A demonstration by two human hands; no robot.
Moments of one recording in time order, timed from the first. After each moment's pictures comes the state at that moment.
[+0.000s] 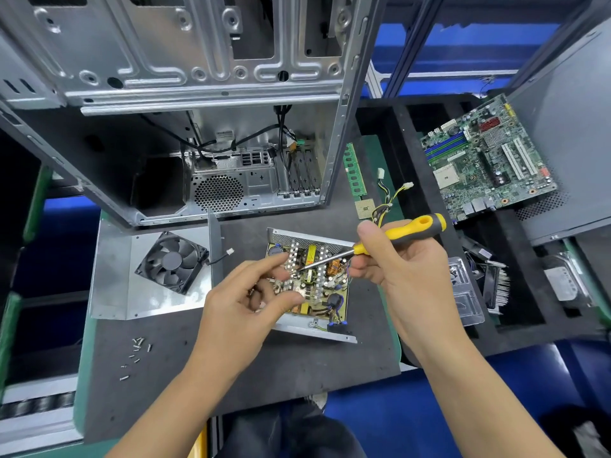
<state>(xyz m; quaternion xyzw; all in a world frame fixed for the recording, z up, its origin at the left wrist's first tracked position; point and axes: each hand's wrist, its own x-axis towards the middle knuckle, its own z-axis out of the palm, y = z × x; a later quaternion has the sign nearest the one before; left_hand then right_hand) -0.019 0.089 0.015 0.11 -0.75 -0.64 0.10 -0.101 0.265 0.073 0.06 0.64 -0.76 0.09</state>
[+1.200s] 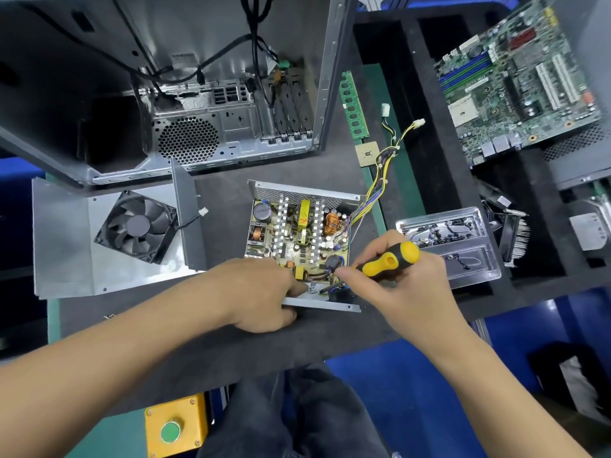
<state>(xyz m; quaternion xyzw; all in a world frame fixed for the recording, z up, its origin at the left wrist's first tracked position) -0.071 0.089 -0.011 -0.20 -0.87 -0.10 -0.44 -0.070 0.305 0.001 -0.08 0.85 -0.52 0.10</state>
